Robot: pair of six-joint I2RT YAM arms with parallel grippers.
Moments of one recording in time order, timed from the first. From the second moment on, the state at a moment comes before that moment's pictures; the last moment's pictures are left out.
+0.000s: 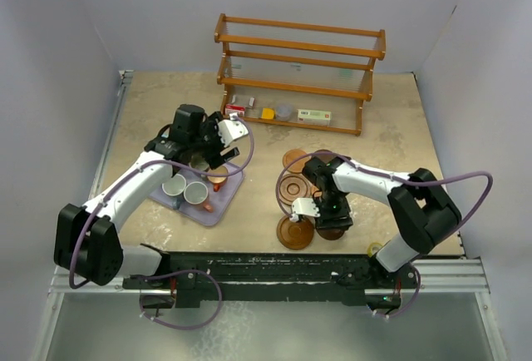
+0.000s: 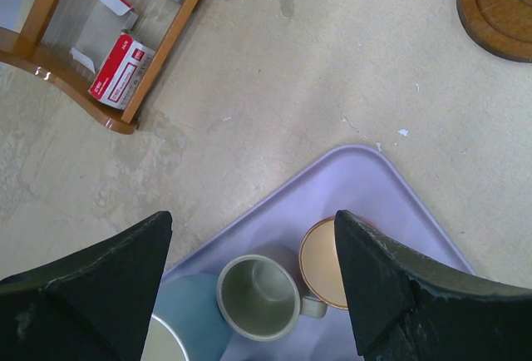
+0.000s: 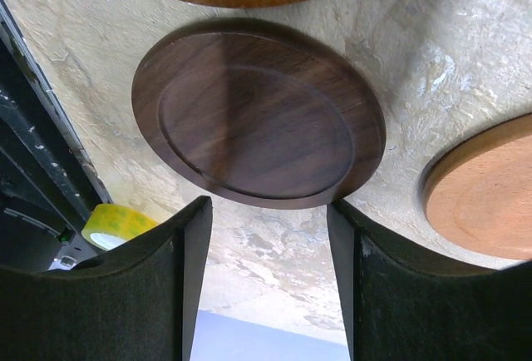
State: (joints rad) left arm -0.39 1.33 1.00 -0.36 0.31 0.70; right arm 0.65 1.59 0.86 -1.01 -0.04 -1.06
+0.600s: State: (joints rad) left arm -0.37 1.31 1.01 -0.36 0.26 0.62; right arm 0.63 1.23 0.95 -1.01 -0.13 -0.94
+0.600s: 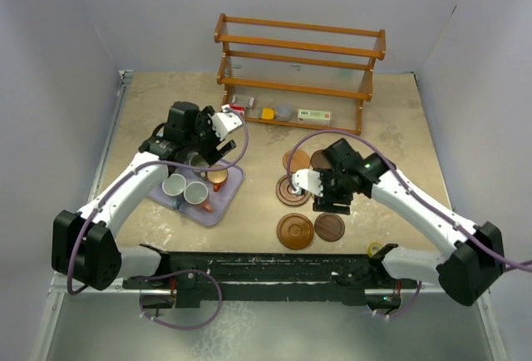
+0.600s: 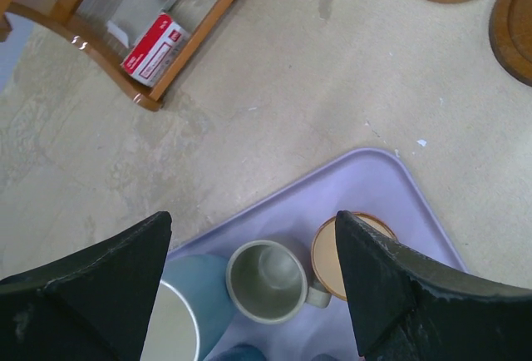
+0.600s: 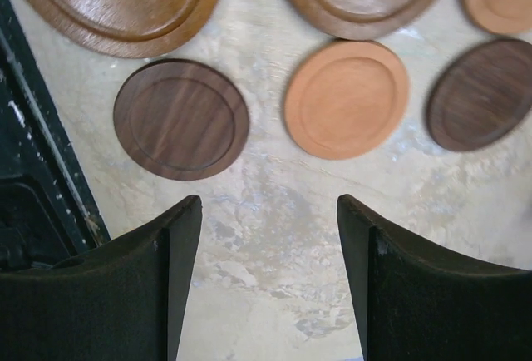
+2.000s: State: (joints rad) left arm 0.06 1.86 1.66 -1.01 0.44 1.08; right arm 0.35 1.13 1.07 -0.88 -0.20 -0.46
